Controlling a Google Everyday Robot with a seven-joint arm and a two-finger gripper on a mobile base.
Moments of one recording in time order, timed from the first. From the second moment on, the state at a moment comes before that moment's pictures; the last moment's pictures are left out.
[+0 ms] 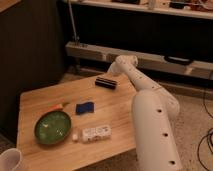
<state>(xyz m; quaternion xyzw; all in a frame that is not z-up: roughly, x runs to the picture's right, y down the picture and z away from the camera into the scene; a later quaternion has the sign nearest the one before) 0.026 -0.111 1.047 -0.09 -0.18 0.08 0.98</state>
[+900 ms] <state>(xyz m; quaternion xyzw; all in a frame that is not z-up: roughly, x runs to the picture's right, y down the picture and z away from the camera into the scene) 0.015 -0.112 1.069 -0.10 -0.12 0.07 0.99</state>
